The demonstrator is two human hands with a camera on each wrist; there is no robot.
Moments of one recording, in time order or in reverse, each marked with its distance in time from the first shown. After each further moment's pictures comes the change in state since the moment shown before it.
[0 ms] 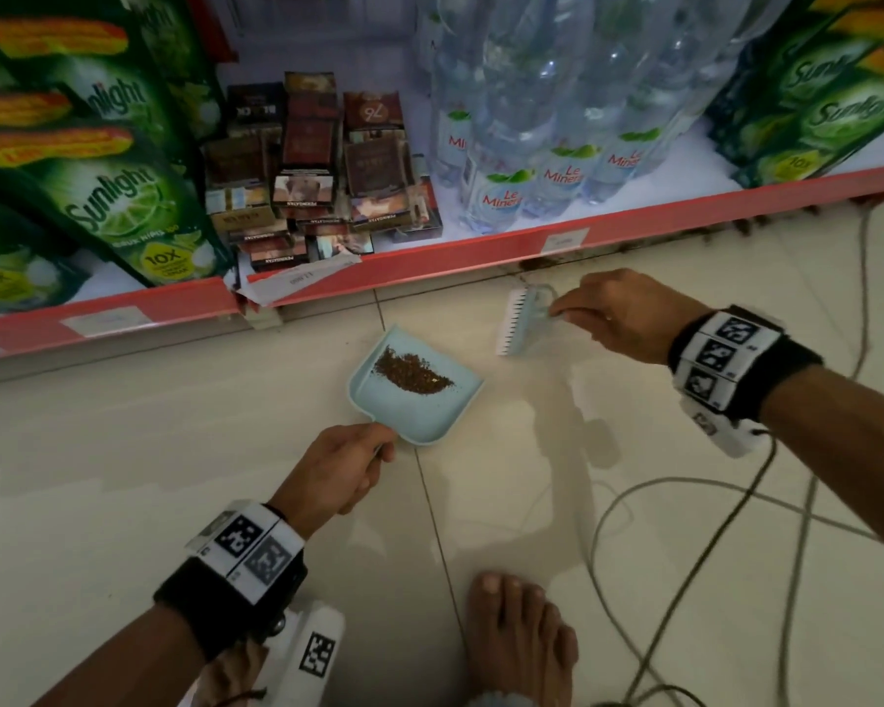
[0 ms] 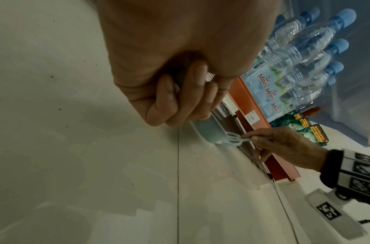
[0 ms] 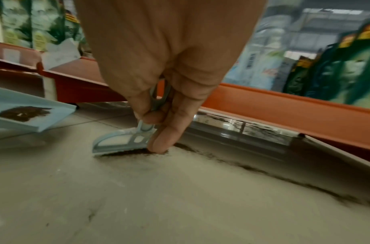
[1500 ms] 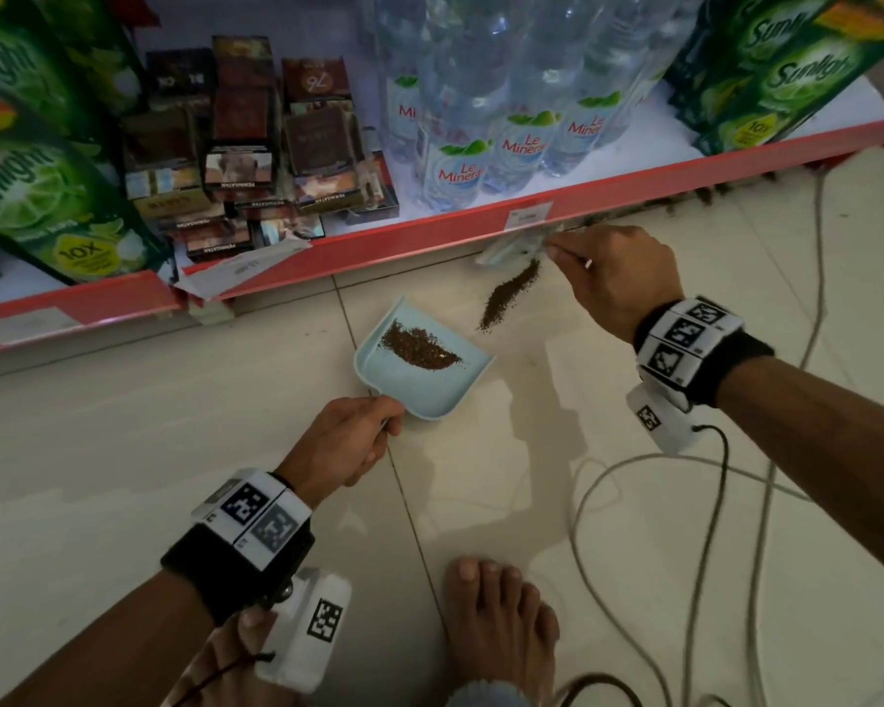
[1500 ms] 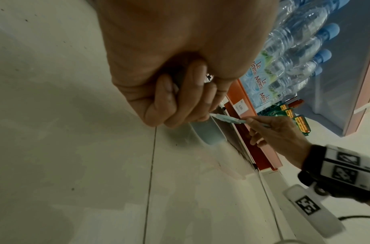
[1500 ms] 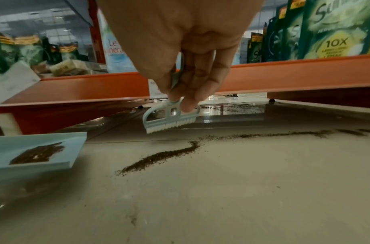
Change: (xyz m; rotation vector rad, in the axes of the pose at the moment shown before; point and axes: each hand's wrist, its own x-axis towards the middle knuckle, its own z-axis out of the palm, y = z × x) left_hand 0.014 0.024 0.025 0.066 -0.098 0.035; right_hand -0.007 0.013 0.021 -0.142 0.454 0.343
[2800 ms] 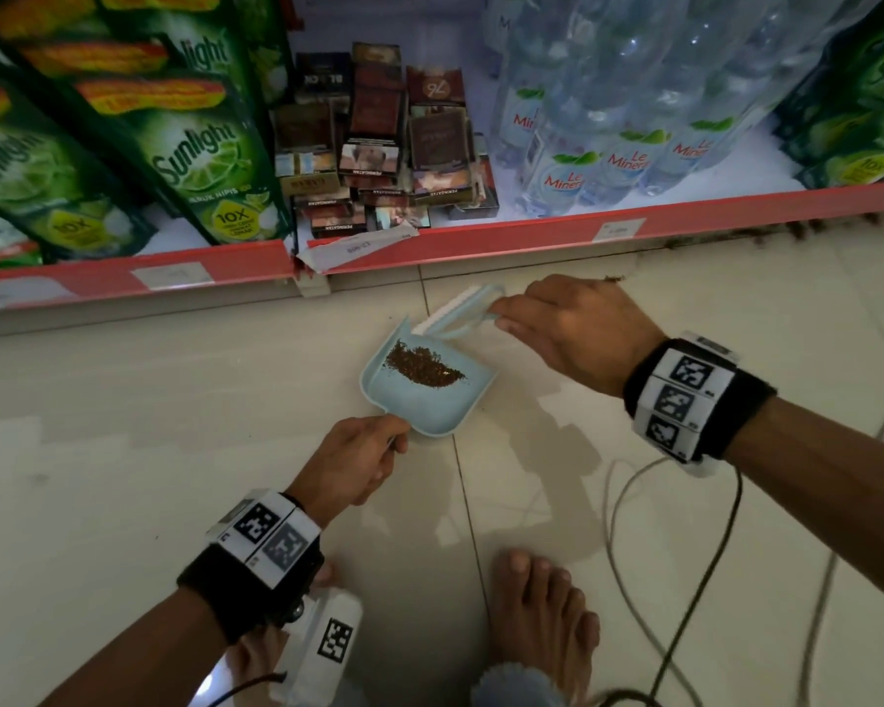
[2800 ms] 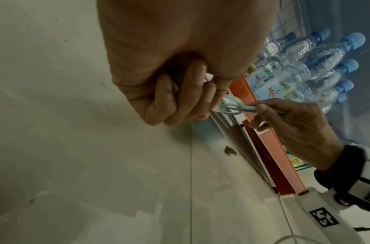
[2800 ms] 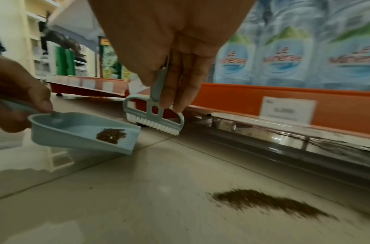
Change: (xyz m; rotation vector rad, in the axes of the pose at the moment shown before) left_hand -0.034 -0.051 -0.034 -0.157 0.130 -0.067; right_hand -0.010 -0.109 -0.007 0.032 -0.032 -0.629
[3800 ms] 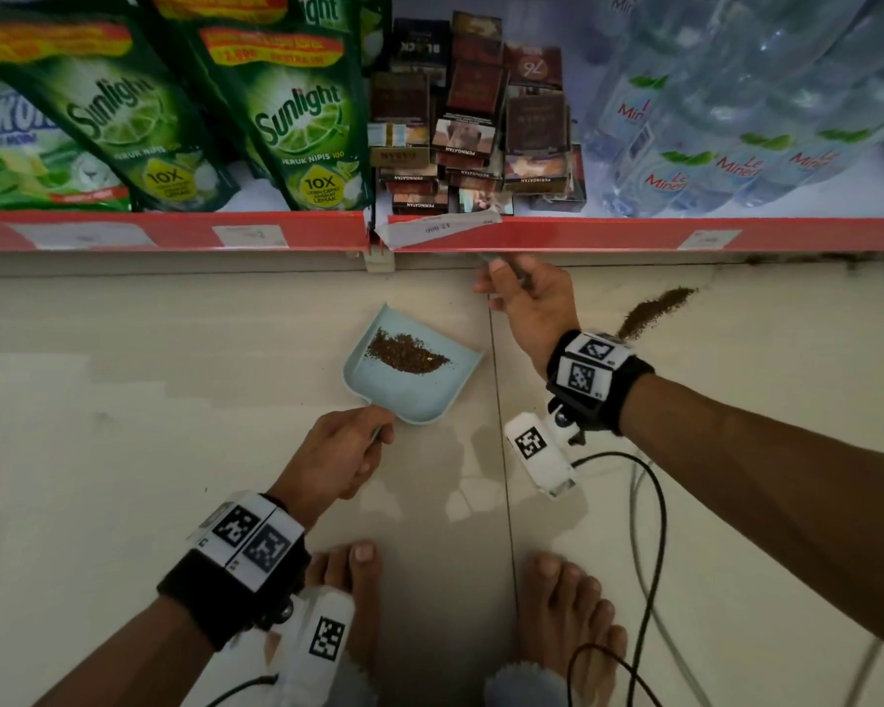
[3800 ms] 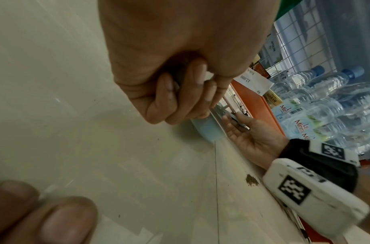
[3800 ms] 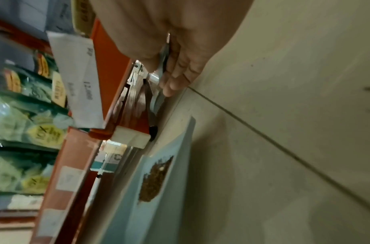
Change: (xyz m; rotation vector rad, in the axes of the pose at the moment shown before) left_hand -0.018 -0.022 -0.042 -0.127 0.158 -0.055; right_hand 0.081 -0.053 0.095 1.292 0.203 0.856
